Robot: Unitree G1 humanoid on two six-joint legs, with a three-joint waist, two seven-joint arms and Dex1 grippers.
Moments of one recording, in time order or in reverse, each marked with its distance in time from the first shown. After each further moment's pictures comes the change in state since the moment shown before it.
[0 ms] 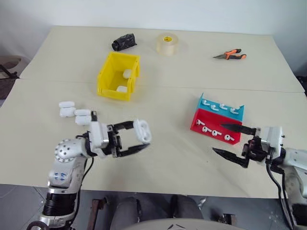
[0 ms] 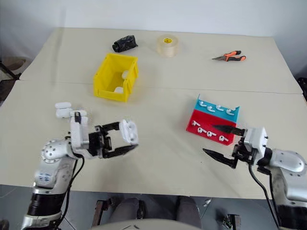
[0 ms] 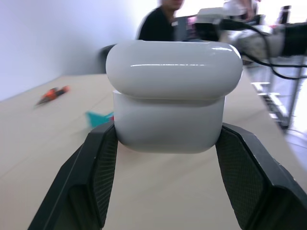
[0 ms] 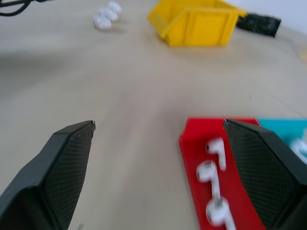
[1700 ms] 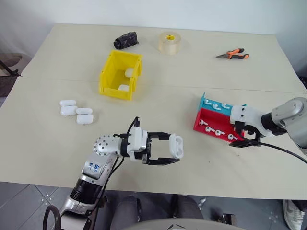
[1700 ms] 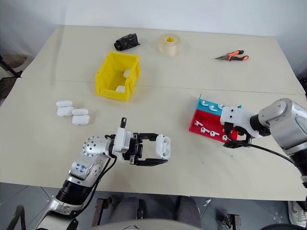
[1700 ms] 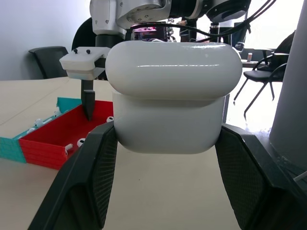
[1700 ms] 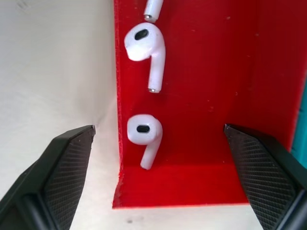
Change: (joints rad) left arm -0.137 -0.057 -0.249 0.070 0.061 0.074 0.052; right arm -0.744 -0.434 0.752 0.189 -0.560 0.592 0.047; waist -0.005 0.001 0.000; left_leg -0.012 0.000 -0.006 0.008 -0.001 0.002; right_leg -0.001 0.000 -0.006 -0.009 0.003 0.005
